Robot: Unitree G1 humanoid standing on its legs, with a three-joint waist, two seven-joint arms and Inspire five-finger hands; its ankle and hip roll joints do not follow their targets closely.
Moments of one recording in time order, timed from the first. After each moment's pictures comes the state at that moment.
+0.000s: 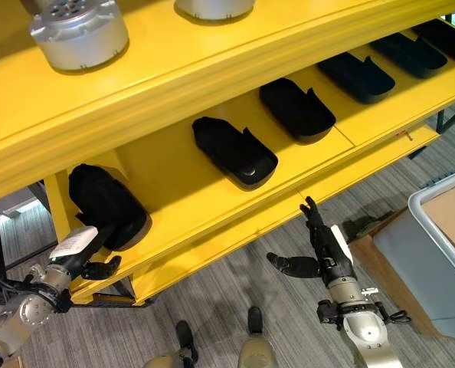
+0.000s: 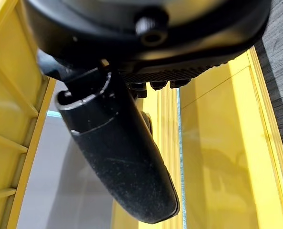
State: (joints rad) left arm -0.01 0.88 -0.28 0.34 0.36 -0.26 0.19; right arm 0.23 -0.62 0.06 -0.03 0.34 -0.27 -0.04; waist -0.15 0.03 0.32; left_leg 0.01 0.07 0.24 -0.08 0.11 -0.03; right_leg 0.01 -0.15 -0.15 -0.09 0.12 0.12
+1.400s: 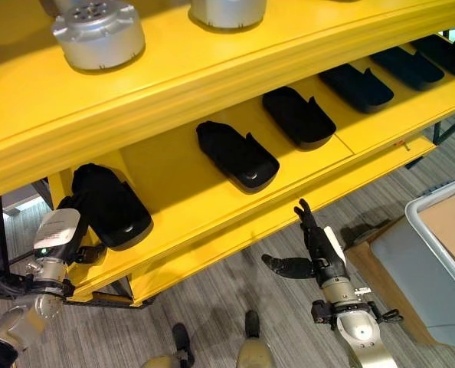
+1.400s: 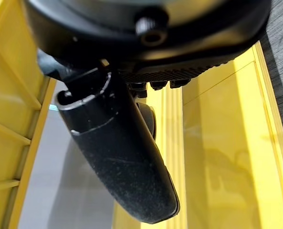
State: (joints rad) left arm -0.07 0.82 -0.28 0.33 0.52 -0.06 0.54; right arm 0.21 -0.60 0.11 -0.04 0.34 -0.25 -0.07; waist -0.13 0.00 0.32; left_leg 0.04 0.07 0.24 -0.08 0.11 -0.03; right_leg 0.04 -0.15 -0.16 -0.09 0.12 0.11
